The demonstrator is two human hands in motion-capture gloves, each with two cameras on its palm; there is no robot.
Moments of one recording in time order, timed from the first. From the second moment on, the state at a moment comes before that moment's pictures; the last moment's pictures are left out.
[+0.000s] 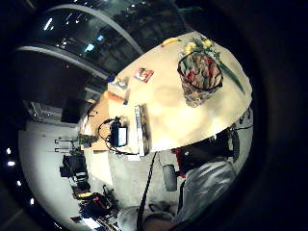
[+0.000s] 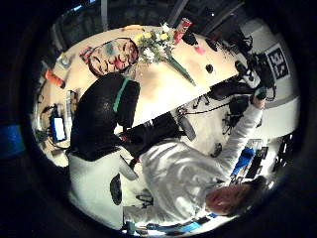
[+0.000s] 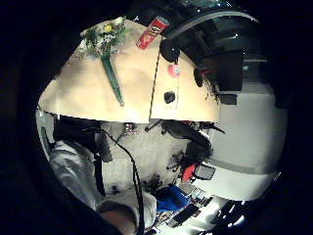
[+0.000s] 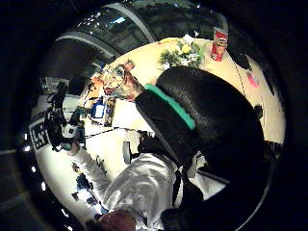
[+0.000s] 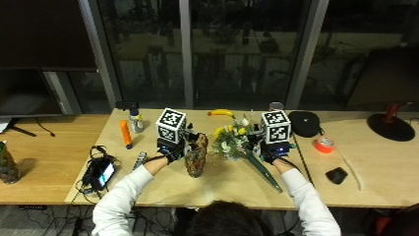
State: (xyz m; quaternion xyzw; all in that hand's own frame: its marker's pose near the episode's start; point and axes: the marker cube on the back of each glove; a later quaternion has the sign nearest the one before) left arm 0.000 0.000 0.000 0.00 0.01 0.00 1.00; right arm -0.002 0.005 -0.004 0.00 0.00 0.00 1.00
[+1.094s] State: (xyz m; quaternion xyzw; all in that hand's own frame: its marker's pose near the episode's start) left arm 0.008 0.009 0.009 0.02 0.05 0.03 1.00; right arm 0.034 -0.028 0.002 -0.04 -0.02 0.07 1.00
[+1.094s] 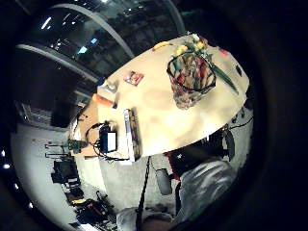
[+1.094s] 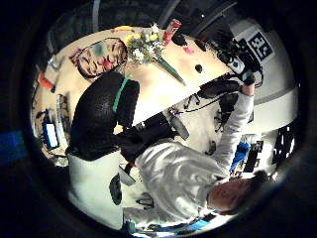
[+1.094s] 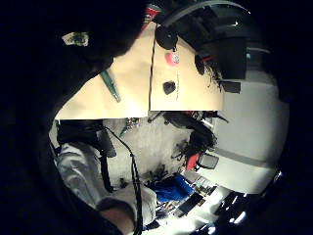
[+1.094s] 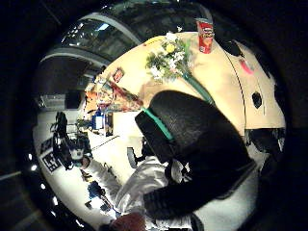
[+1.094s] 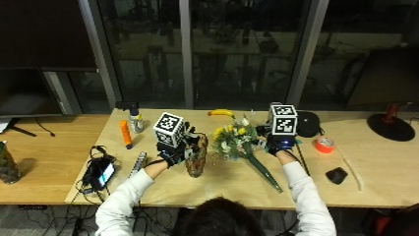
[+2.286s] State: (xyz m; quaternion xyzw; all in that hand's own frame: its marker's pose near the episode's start) left arm 0.006 -0.002 0.041 -0.01 0.09 0.03 1.00; right arm 0.043 -0.071 0.303 -0.04 -0.14 0.26 0.95
